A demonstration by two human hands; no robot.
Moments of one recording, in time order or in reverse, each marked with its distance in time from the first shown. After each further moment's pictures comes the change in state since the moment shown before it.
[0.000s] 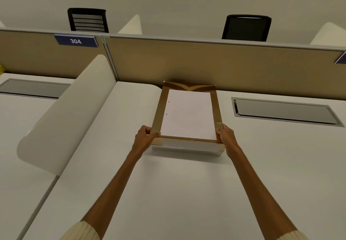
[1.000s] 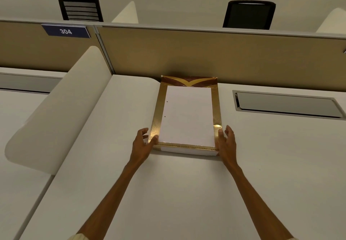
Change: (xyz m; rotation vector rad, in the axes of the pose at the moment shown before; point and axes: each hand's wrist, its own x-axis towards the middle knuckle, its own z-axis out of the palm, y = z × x) left_hand -0.011 -0.041 0.016 -0.049 0.039 0.096; right_hand 0.007 0.069 0.013 0.015 0.142 -0.197
